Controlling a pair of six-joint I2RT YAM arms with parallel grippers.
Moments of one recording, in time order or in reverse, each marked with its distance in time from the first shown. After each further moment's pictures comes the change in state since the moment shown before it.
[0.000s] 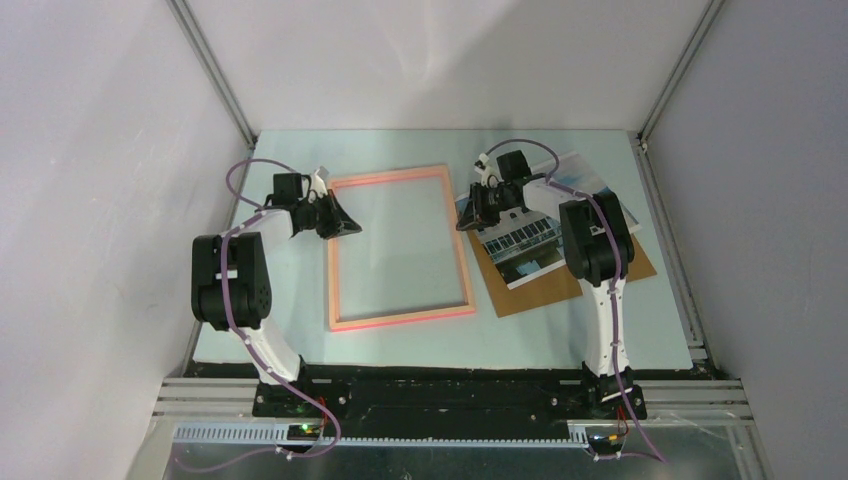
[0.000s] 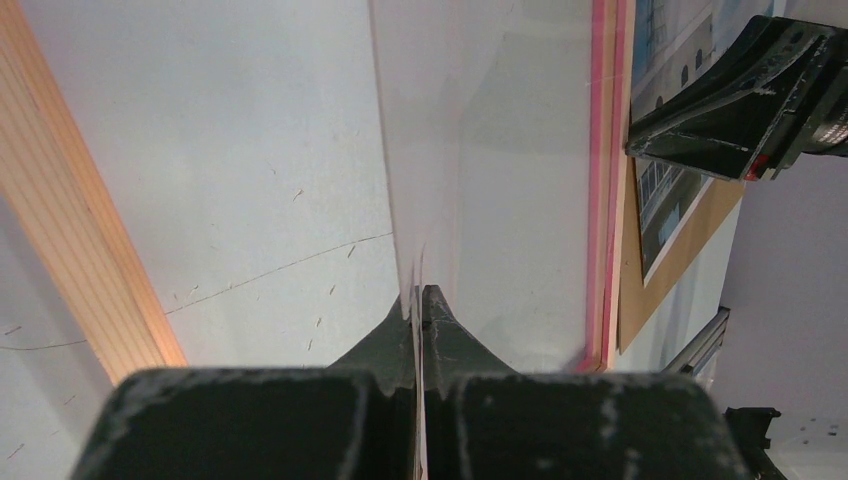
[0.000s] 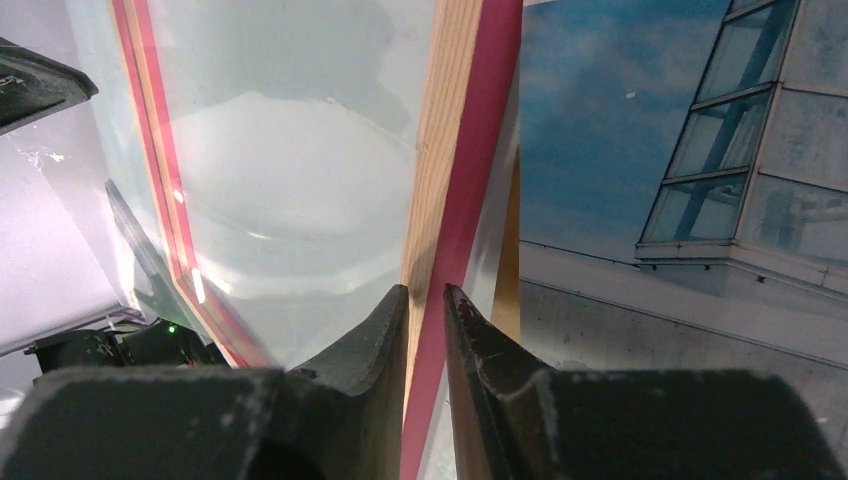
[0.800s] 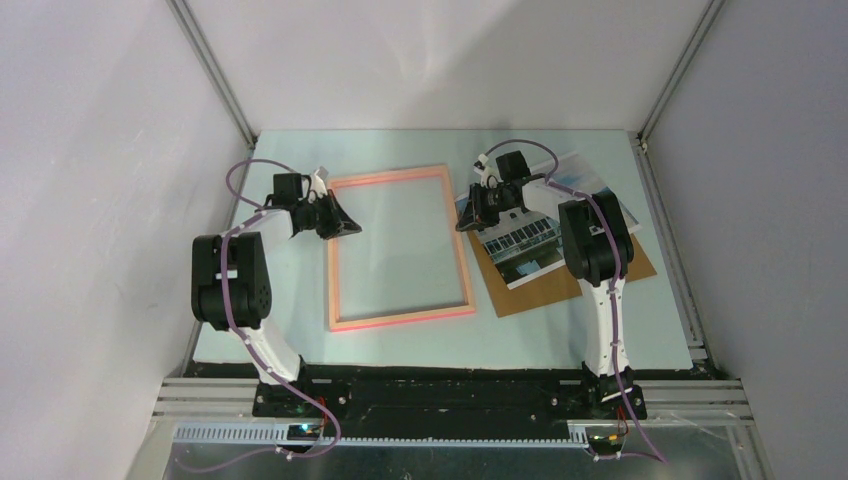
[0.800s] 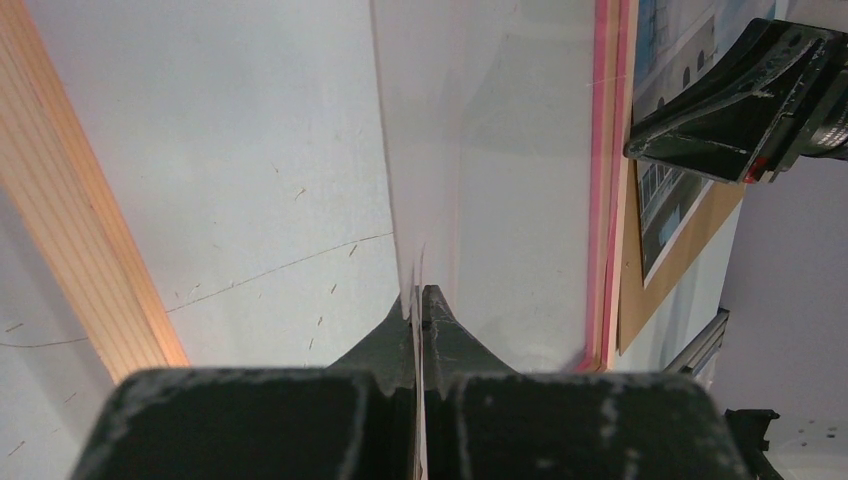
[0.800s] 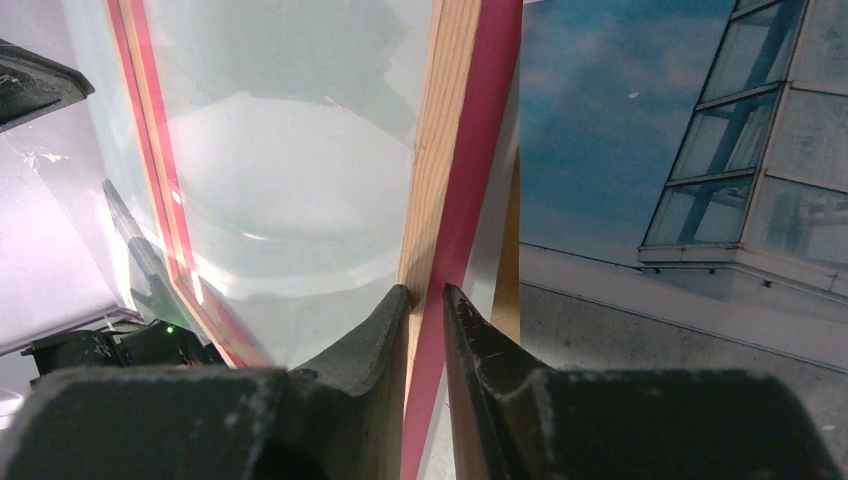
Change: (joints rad) left arm -0.004 0.000 0.000 -0.002 -0.003 -0.004; right arm 0.008 0.007 0.000 0.000 0.004 0.000
